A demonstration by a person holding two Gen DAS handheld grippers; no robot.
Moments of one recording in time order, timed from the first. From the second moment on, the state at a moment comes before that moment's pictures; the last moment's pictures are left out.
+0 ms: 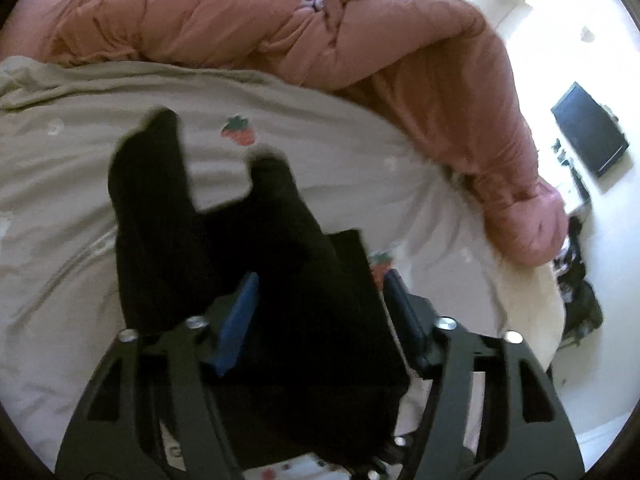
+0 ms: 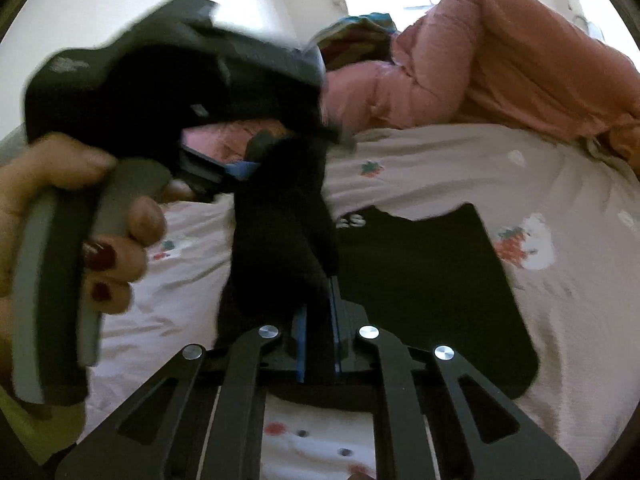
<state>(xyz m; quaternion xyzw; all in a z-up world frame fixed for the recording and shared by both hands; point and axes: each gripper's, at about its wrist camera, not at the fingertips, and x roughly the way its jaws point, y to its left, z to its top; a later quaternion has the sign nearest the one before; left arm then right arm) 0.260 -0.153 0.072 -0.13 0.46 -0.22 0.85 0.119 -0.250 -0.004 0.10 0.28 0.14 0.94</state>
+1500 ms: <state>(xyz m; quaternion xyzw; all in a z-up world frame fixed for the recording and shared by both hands) 0.231 -0.081 -0.019 -0.11 0.49 -0.18 0.85 0.266 -0.290 -0.023 0.23 0.48 0.28 0.80</state>
